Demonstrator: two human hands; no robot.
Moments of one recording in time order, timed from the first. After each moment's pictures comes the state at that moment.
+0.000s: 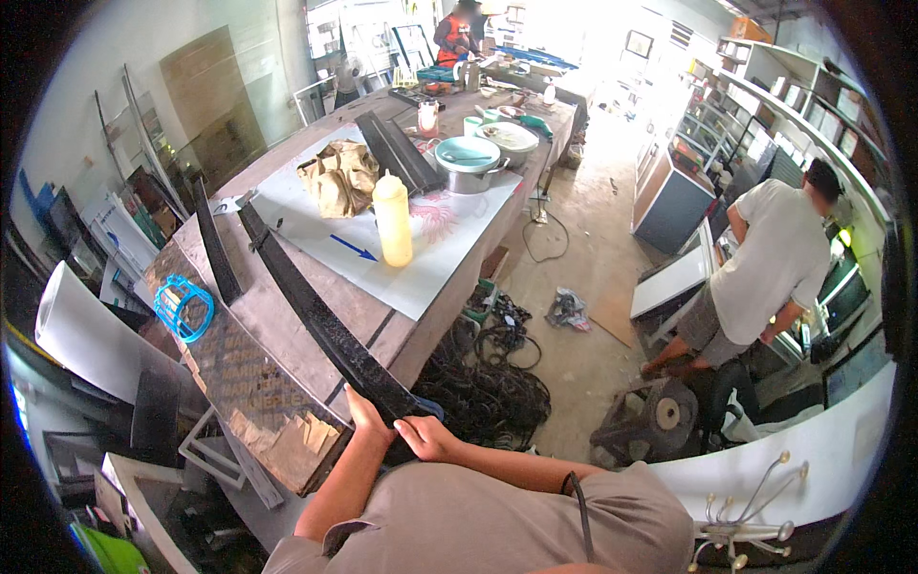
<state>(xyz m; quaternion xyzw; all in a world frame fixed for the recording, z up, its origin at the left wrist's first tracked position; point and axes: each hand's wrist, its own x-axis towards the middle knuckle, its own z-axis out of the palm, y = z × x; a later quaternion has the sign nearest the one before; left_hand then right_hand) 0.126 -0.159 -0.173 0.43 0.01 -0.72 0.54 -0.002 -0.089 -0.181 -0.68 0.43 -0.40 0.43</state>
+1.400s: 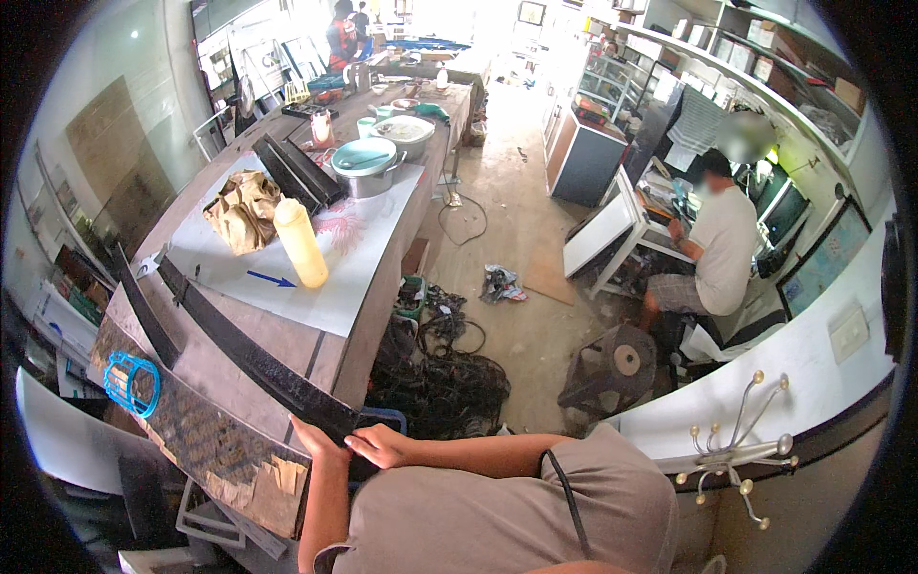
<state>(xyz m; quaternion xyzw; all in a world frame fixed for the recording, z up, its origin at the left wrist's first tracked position) 0.133 -0.174 -0.186 0.43 -0.05 -0.71 0.55 0.001 -0.102 -0.184 -0.67 0.45 -0.38 0.44</state>
